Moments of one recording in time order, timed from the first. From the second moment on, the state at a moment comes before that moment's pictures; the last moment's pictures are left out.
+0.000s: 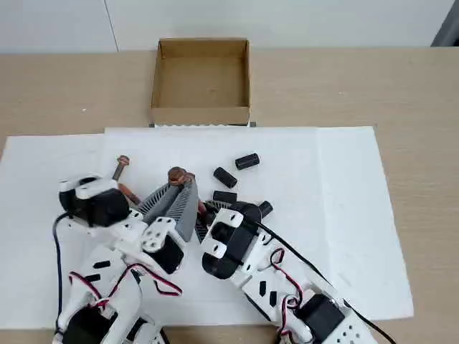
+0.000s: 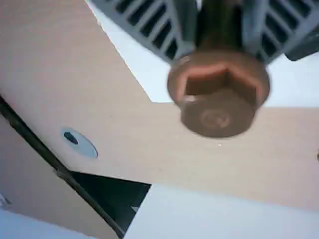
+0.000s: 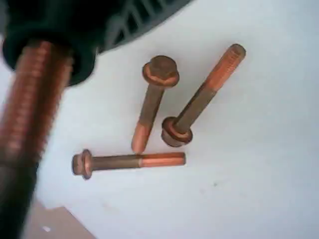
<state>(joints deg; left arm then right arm) 26.7 -101.0 71.5 49.7 31.9 -47.2 -96.8 84.9 33.4 11.4</state>
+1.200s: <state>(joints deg) 31.5 -101.0 73.5 60.2 27.4 -47.2 -97.4 86.2 33.5 11.6</state>
